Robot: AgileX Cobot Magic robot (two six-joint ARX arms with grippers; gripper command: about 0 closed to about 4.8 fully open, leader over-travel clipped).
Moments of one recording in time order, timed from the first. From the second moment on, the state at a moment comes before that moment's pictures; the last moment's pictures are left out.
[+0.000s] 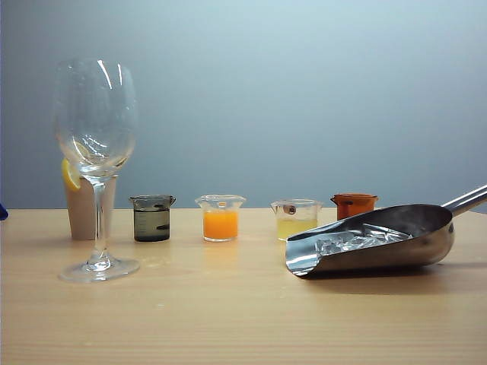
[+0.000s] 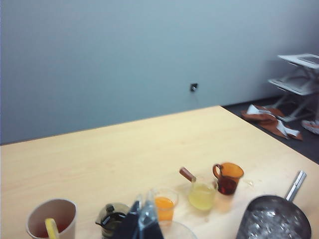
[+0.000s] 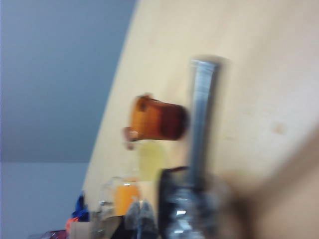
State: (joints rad) left arm -0.03 0.54 0.77 -0.23 0.53 -0.03; right arm 0.10 0.75 0.22 0.25 -0.13 1.24
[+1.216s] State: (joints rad) left arm -0.49 0.64 0.87 -0.65 0.31 0.13; right arm 0.09 1.25 0.16 0.85 -0.13 1.20
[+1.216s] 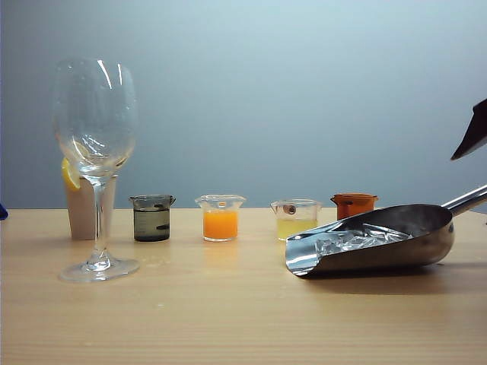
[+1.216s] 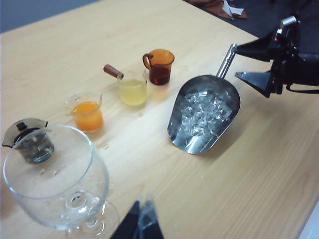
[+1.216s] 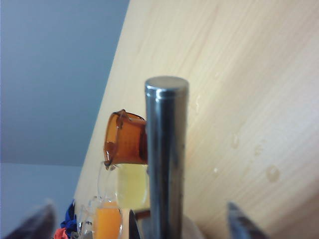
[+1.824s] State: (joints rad) left arm -0.49 0.66 0.87 -0.71 0.33 0.13; right arm 0.09 1.57 0.36 0.94 -0.15 1.21
